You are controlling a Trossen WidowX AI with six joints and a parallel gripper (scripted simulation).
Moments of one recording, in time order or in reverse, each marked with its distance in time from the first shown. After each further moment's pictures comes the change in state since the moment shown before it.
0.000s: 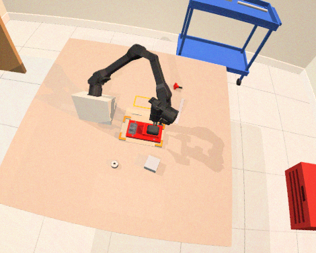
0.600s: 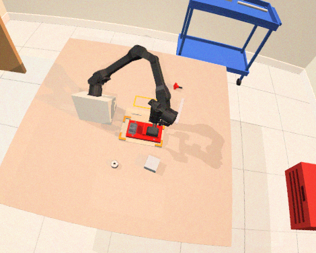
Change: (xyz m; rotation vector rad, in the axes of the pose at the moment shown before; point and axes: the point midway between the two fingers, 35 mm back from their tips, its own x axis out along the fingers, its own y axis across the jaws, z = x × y) arm 0.013 0.000 -0.001 0.000 0.000 0.001
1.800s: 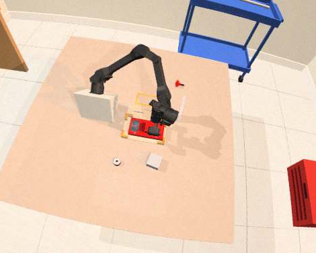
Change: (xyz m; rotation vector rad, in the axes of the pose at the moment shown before) arm 0.023 0.000 -0.002 0.001 0.001 0.002
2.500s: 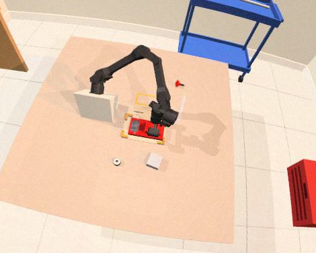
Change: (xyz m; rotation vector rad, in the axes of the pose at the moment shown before) arm 0.010 0.000 0.000 0.000 0.000 0.001
